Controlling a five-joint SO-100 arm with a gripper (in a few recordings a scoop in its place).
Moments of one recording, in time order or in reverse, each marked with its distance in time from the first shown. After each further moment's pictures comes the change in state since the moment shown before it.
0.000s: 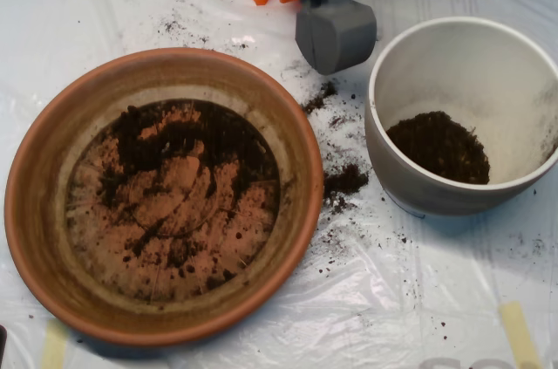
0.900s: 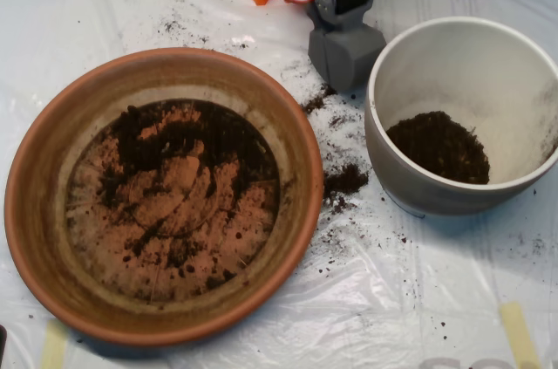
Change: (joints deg) arm -5.4 0.0 11.2 -5.5 2.7
